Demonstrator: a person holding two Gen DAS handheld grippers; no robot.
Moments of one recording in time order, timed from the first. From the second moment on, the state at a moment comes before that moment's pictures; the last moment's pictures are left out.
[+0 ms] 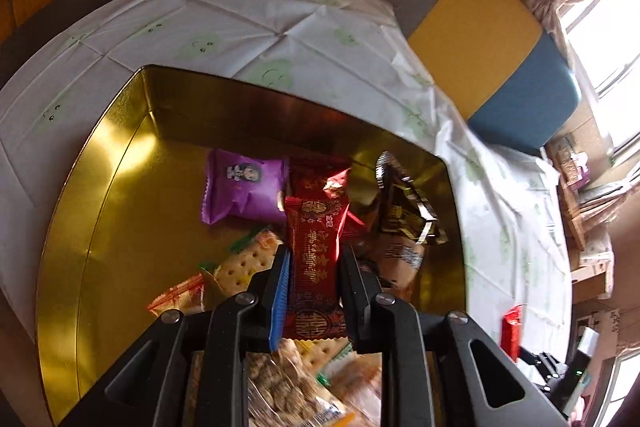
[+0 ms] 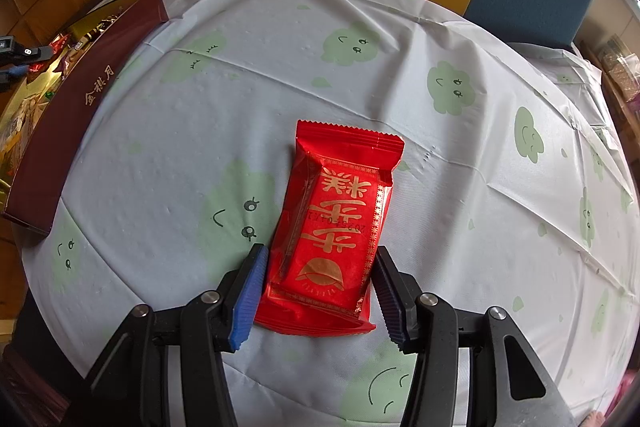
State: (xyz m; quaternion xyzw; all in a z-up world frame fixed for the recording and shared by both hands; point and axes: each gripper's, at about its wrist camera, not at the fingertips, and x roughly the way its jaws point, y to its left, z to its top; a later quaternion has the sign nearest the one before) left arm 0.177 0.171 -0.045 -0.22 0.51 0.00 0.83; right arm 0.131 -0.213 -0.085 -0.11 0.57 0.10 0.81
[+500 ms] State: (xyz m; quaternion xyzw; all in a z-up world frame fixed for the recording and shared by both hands) left arm 0.169 0.164 -0.044 -0.16 0.50 0.02 0.85; right arm 0.132 -0.213 -0.086 -0.11 0.57 0.09 0.81
